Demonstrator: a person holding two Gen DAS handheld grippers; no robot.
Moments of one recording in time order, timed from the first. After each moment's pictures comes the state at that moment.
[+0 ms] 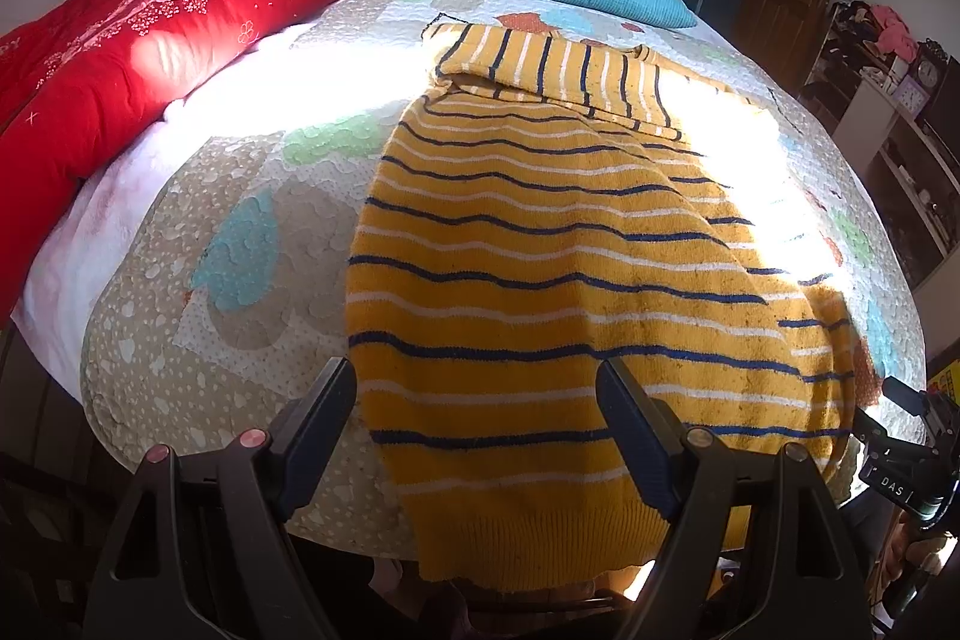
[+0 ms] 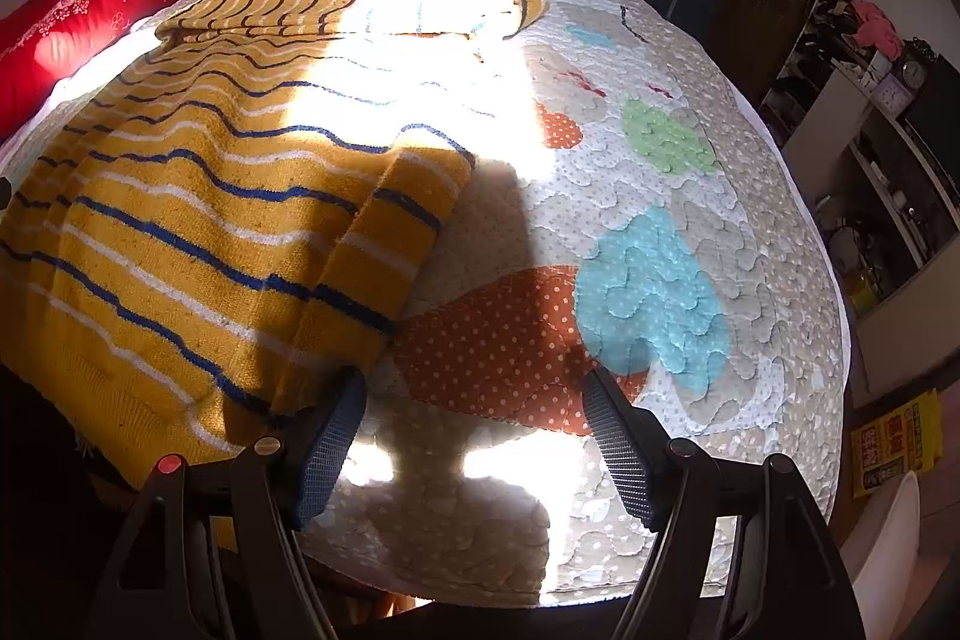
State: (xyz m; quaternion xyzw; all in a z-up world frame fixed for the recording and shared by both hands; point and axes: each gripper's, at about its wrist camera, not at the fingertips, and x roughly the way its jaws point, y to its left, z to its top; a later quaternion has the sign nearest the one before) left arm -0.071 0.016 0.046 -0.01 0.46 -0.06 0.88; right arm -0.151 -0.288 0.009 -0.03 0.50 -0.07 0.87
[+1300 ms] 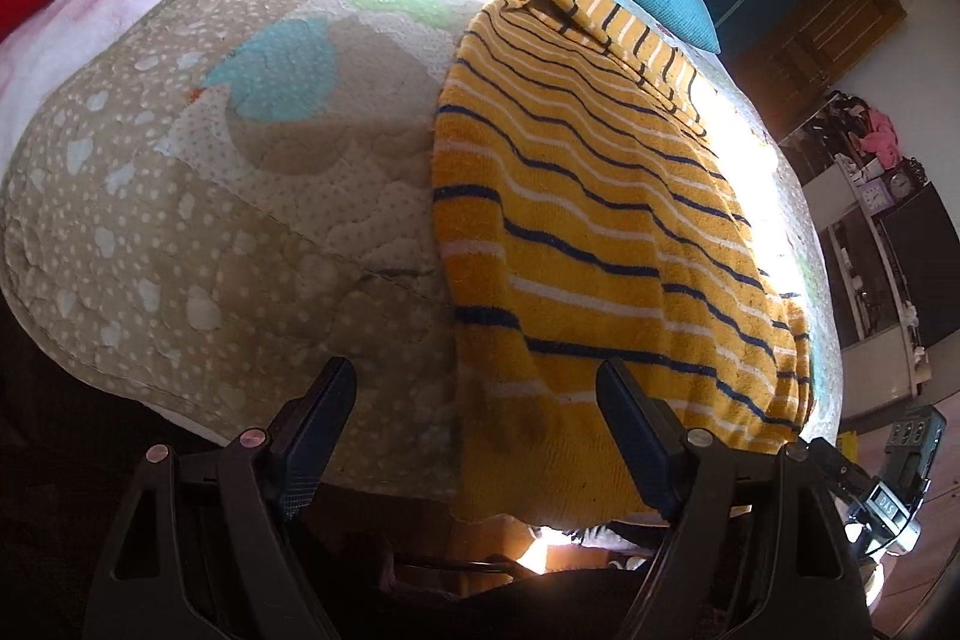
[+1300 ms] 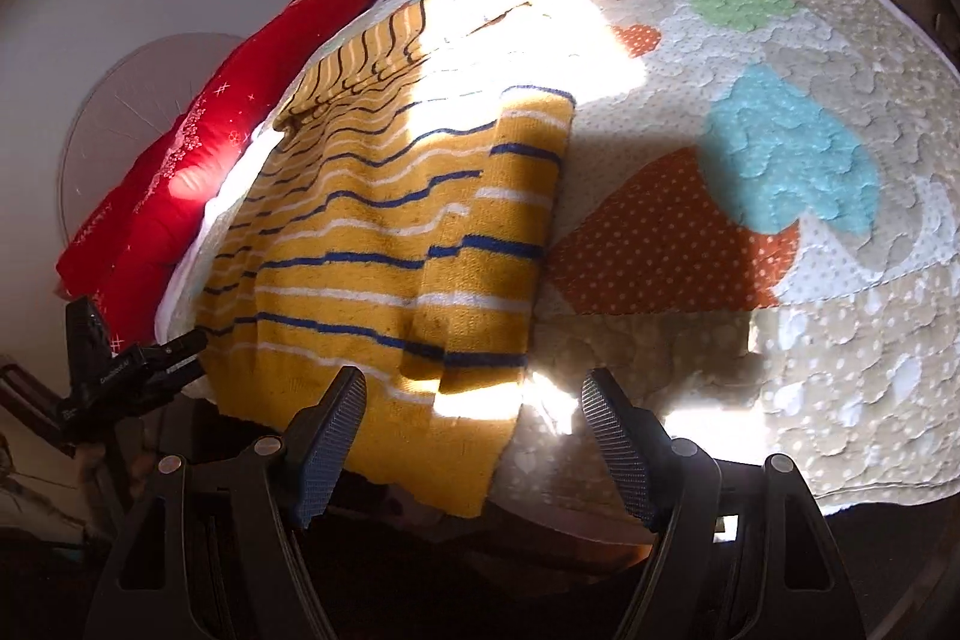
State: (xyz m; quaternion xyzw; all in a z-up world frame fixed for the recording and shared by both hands) left arm -0.083 0.087 -0.009 -0.18 0.52 -0.11 0.83; right arm -0.183 -0.300 -0.001 0.25 0.47 0.10 0.84
